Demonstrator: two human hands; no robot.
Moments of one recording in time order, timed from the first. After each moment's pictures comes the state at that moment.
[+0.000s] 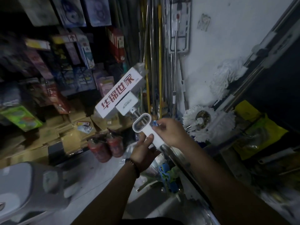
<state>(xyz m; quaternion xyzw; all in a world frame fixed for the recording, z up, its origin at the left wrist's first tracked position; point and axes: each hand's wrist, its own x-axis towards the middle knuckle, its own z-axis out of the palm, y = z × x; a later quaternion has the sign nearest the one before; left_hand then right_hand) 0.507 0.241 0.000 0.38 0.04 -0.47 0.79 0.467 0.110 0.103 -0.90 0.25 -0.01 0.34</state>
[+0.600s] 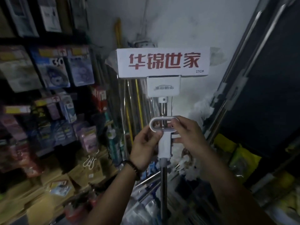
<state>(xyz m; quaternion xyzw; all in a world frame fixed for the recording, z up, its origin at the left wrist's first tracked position) 0.593 0.178 0.191 0.51 -0.31 -0.29 0.75 0.483 0.056 0.256 -0.76 0.27 -0.30 0.51</state>
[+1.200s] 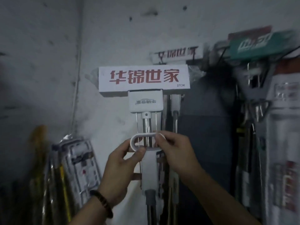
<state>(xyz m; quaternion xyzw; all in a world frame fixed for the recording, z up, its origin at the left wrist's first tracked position) 0.624 0.051 0.485 0.35 -0.54 -0.27 0.72 0.466 -0.005 0.523 -0.71 0.23 -0.56 0.36</state>
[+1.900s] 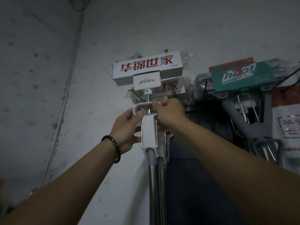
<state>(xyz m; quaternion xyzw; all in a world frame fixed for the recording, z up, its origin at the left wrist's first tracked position) 0.580 -0.145 0.717 0.27 -0.59 -0.26 0.71 0.440 -0.199 0.765 -0.67 0.28 -0.66 0.18</state>
